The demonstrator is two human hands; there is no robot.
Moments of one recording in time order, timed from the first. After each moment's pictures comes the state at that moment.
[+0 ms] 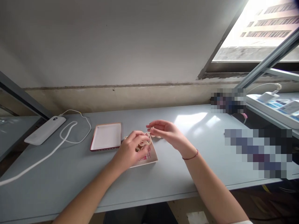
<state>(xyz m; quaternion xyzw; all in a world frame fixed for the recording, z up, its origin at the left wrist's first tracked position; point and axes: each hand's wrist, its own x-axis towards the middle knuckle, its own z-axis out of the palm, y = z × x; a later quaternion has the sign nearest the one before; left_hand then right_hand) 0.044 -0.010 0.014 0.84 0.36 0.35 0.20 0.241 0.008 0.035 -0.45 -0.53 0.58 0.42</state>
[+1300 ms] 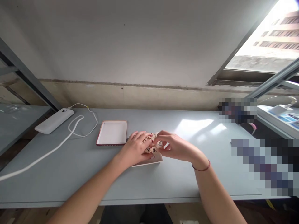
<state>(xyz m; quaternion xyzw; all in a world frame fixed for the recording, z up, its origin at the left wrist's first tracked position) 0.036 -0.001 -0.007 0.92 0.34 0.20 0.06 0.243 -0.012 0.043 -0.48 -0.81 0.30 0.13</state>
